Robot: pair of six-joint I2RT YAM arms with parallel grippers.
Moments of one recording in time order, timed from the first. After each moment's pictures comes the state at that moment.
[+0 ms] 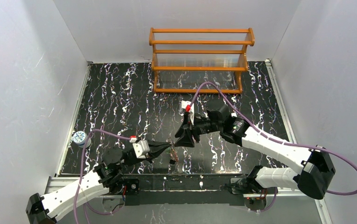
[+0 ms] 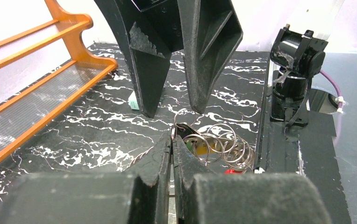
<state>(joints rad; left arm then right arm) -0.95 0.34 0.11 0.41 0.26 0.07 0.91 1.18 0.87 -0.06 -0.74 0.08</state>
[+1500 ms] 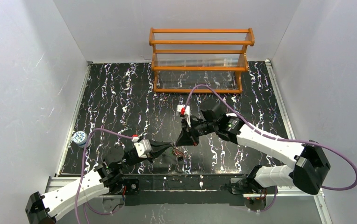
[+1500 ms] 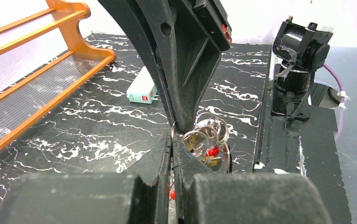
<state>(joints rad) -0.95 0.38 0.11 0.41 0.26 0.06 0.91 1.24 0.89 -0.17 -0.75 0.04</state>
